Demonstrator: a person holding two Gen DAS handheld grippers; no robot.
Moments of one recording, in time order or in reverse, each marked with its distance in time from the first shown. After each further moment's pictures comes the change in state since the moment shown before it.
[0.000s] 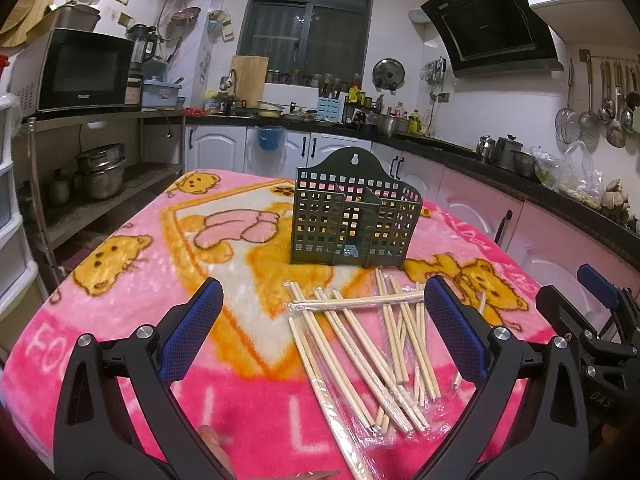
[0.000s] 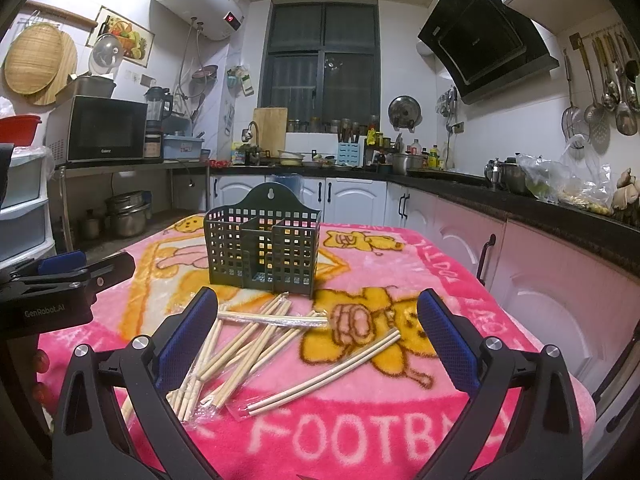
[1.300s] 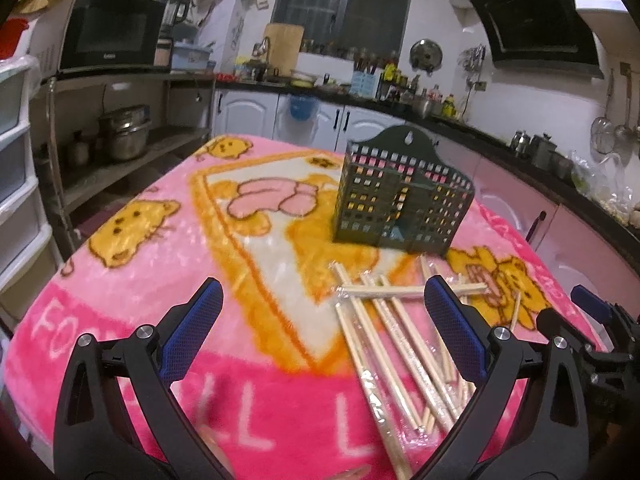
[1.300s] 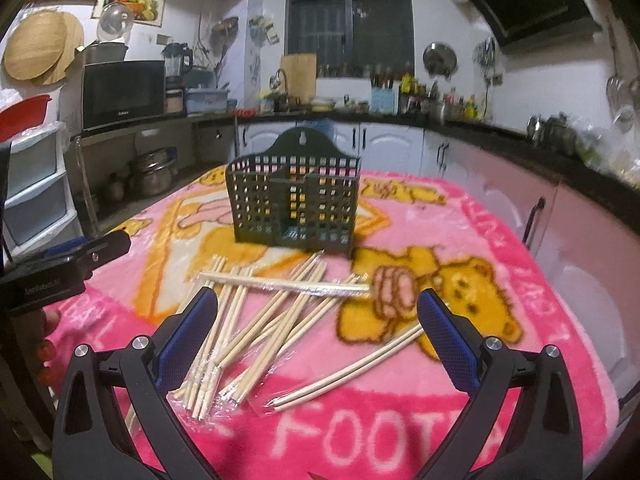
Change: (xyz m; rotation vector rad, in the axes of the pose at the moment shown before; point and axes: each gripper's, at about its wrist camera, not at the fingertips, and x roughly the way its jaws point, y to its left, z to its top) left arm 0.025 0.044 0.001 -0.090 0.126 0.078; right arm 0.061 0.009 -0.006 0.014 0.240 0.146
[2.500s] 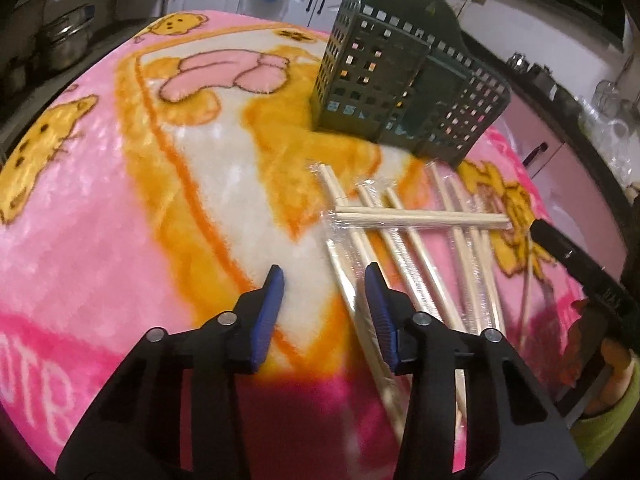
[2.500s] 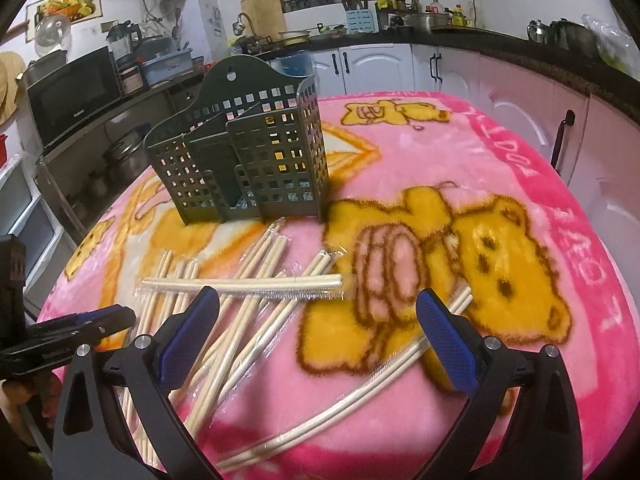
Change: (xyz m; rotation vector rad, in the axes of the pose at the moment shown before) left arm 0.102 0.007 -0.008 -0.004 0.452 -0.143; right arm 0.092 -0.055 0.016 0.160 0.247 0.023
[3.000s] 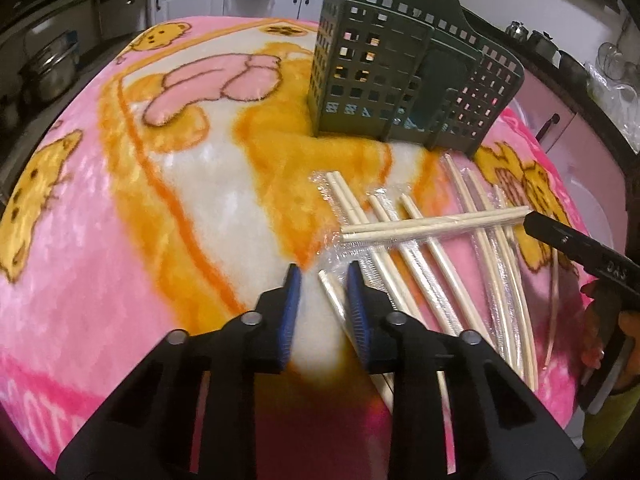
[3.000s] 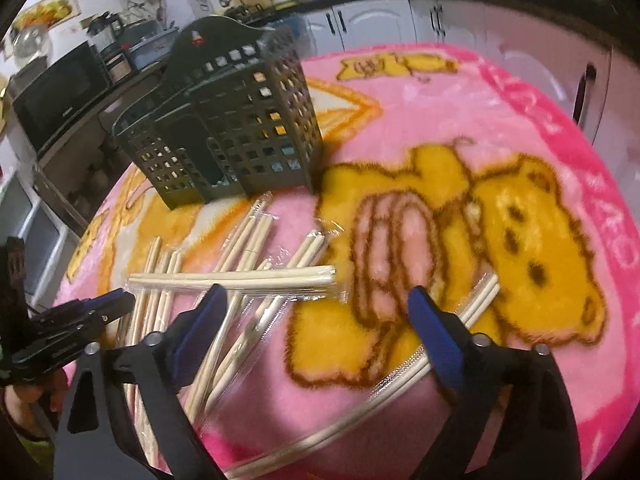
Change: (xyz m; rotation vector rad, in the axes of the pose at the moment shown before) left arm 0.014 0.000 0.019 0.098 0.035 0.043; right arm 0.038 -0.019 0.006 0.104 0.177 0.081
